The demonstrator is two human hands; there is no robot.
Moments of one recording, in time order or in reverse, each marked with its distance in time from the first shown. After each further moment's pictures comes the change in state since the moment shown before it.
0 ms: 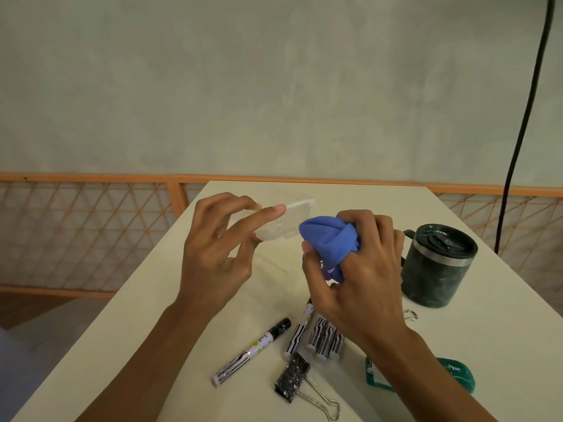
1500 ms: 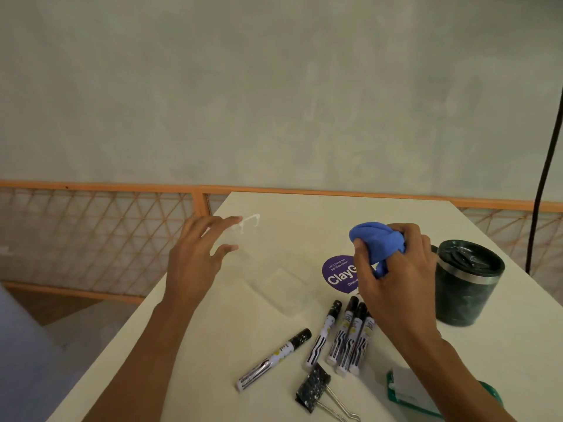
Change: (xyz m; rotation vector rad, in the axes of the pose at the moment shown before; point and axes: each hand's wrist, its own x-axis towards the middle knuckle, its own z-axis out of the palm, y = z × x) left_hand -0.036 -0.094 -0.016 0.281 -0.196 -0.323; right_hand -0.004 0.042 0.015 -0.035 -0.025 0.227
